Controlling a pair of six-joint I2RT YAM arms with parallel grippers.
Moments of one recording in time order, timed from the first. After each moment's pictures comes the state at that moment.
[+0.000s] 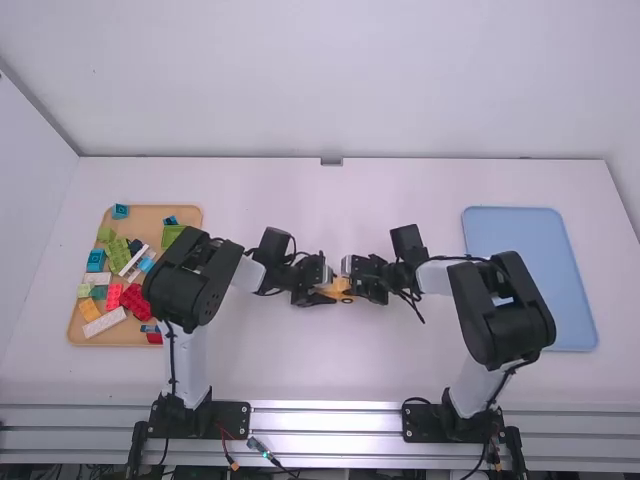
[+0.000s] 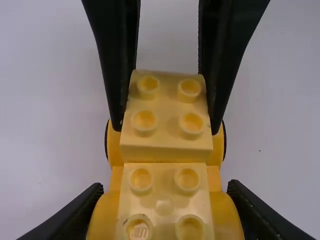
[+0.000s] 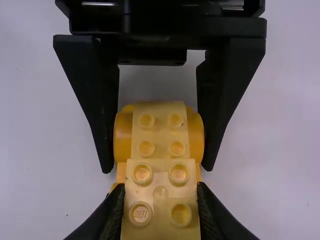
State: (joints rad) left arm -0.33 2.07 0.81 0.30 0.95 0.94; right arm 0.29 1.85 0.74 -0.03 -0.82 -1.13
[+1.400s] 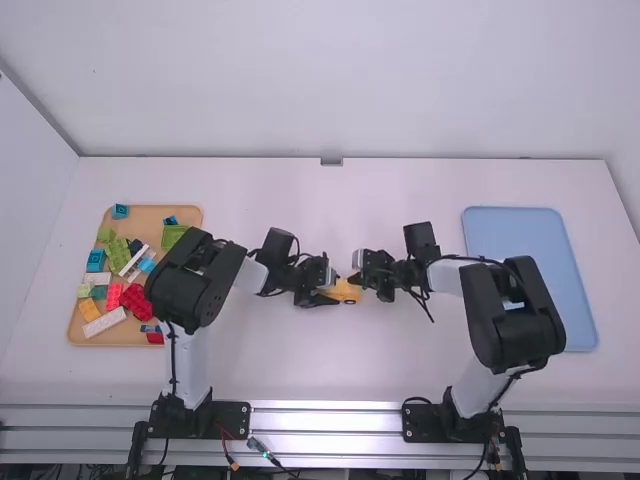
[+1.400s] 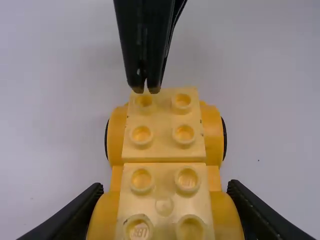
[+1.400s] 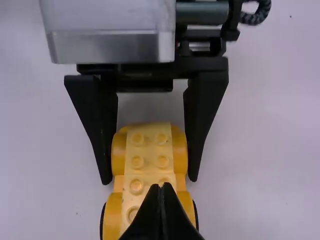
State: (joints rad) left arm -0.35 2.07 0.81 0.31 0.94 0.94; right arm 0.22 1.81 0.74 -0.06 -0.95 -1.13
